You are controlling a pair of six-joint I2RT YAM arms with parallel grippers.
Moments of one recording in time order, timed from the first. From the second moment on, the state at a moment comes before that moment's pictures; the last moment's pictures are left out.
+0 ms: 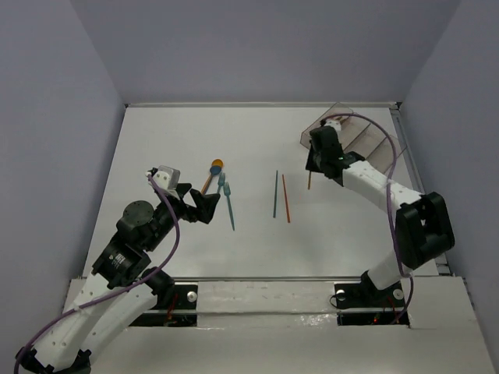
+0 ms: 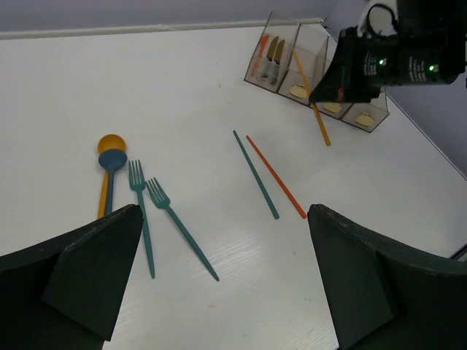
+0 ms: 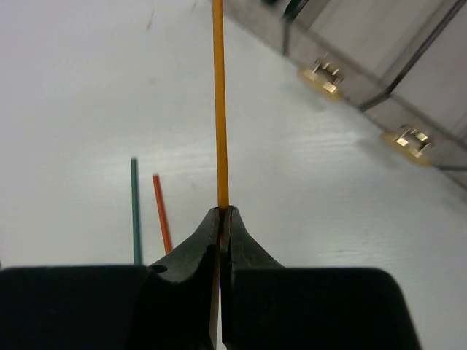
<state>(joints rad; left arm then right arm) -0.63 0.46 0.68 -0.32 -0.08 -0.28 0.49 1.62 1.13 -0.33 0.35 0.47</state>
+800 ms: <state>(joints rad) -0.63 0.46 0.68 -0.32 -0.08 -0.28 -0.03 2.02 1.60 -0.21 0.17 0.60</state>
